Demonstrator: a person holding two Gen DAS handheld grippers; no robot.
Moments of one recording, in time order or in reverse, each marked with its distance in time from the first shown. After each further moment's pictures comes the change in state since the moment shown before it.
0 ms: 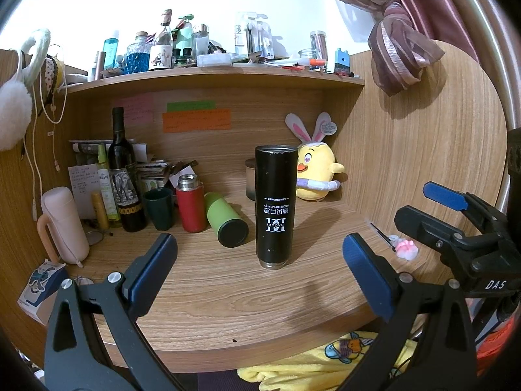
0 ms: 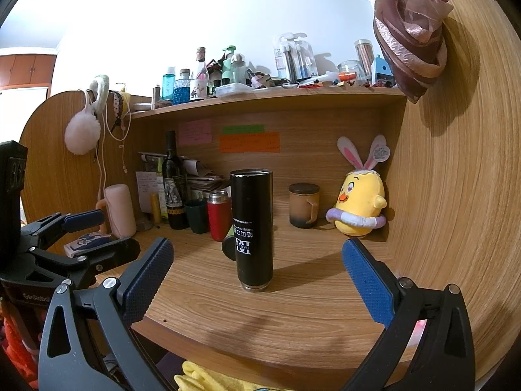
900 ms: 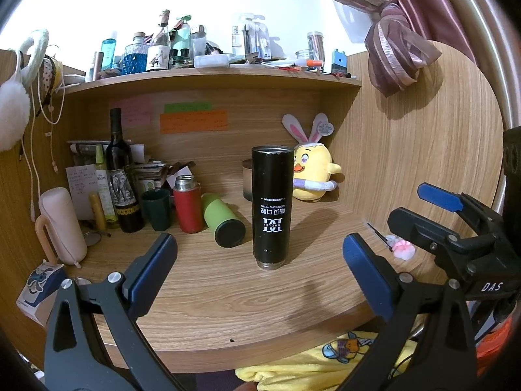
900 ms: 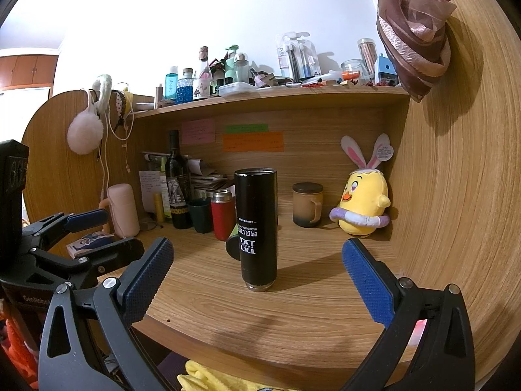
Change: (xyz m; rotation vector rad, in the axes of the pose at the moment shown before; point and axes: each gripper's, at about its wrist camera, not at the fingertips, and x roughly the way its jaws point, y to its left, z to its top) left arm -0.001 -0.003 0.001 0.010 -0.002 -0.012; right arm -0.002 0.007 0.000 0.003 0.003 0.011
